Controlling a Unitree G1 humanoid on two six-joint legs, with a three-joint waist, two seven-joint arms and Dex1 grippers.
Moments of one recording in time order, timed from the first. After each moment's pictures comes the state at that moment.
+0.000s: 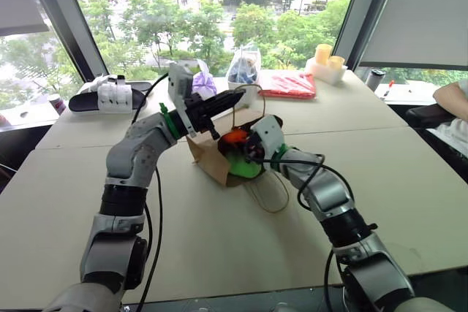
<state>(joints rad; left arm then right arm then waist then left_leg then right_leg) -0.89 0.31 0.09 0.13 -0.60 0.49 -0.87 -0.75 -0.25 0.24 0.15 0.10 0.49 0.40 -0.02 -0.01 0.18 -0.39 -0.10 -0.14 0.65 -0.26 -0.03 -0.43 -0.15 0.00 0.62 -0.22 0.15</state>
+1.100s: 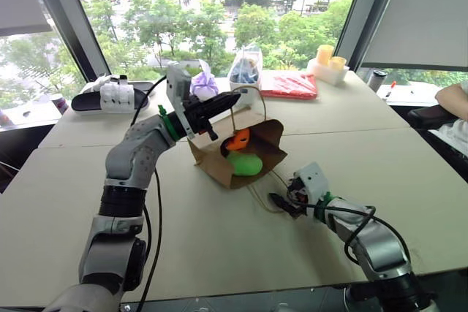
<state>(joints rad) -0.88 0.32 0.10 0.15 -0.60 0.48 -0.87 -0.30 -0.43 0.10 -0.22 0.15 0.73 0.43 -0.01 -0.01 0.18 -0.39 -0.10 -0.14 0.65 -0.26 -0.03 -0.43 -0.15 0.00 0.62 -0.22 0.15</state>
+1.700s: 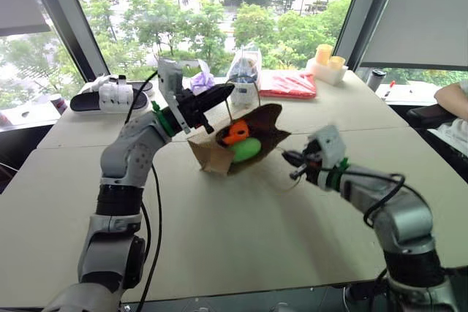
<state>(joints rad) -0.91 0.34 0.13 0.16 -0.62 0.46 -0.84 -0.56 -0.51 -0.11 -0.44 0.37 1.00 0.51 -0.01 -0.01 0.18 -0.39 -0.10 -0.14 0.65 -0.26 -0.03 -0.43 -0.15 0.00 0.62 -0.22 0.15</state>
